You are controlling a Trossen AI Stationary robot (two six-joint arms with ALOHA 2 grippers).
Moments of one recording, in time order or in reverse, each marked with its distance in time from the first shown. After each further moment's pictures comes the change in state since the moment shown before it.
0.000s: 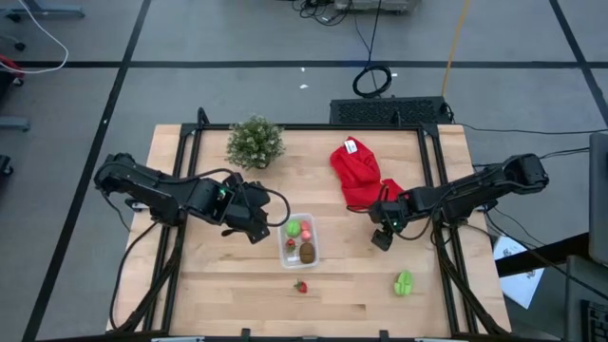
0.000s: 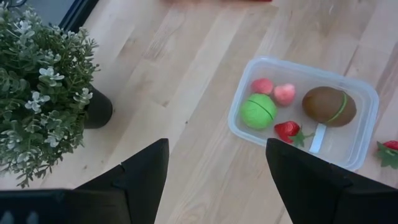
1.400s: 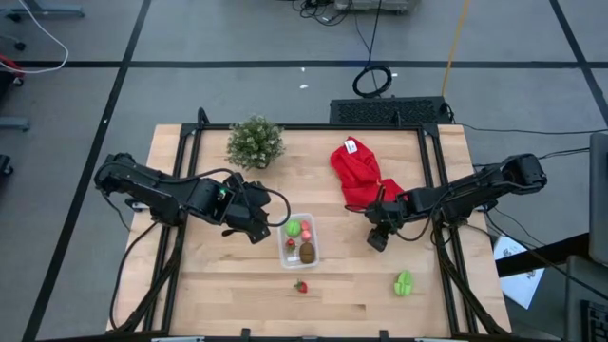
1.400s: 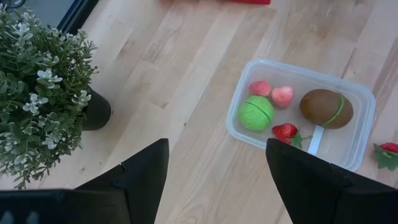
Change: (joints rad) left arm 0.000 0.000 0.000 0.010 -0.001 0.001; right arm 0.001 0.004 -0.002 0.100 0.024 -0.004
